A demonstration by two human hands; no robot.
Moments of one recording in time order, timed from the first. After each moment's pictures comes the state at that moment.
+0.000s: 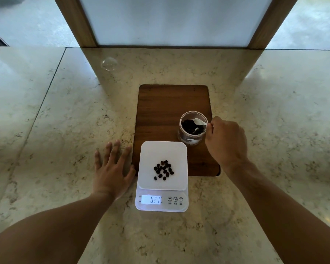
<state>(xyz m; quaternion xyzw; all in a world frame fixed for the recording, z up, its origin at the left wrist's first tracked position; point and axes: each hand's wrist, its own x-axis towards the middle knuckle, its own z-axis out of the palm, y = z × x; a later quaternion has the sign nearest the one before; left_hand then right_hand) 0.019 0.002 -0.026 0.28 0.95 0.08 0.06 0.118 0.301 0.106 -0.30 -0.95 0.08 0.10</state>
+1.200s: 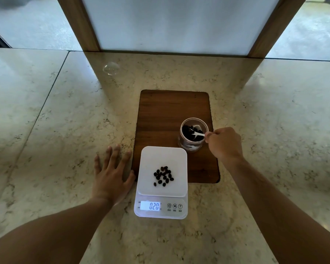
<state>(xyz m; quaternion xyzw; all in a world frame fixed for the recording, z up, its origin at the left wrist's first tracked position) 0.019 0.001 -0.025 0.28 0.95 0.08 0.06 0.103 0.317 0.092 -0.46 -0.82 0.35 0.05</state>
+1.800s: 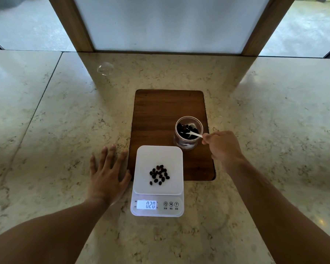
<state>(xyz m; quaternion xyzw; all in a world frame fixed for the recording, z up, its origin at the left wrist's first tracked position) 0.017 -0.001 -0.030 0.29 0.95 0.07 0.06 0.118 0.317 0.101 -0.50 -0.73 0.47 0.02</state>
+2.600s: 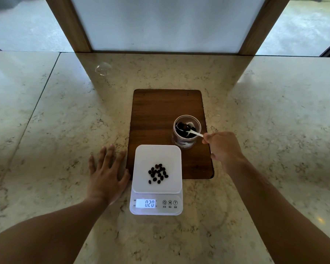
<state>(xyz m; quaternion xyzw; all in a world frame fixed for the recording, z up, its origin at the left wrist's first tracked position) 0.019 0.001 -0.023 0.29 0.95 0.08 0.07 0.126 0.320 0.101 -0.49 -0.68 0.54 0.02</state>
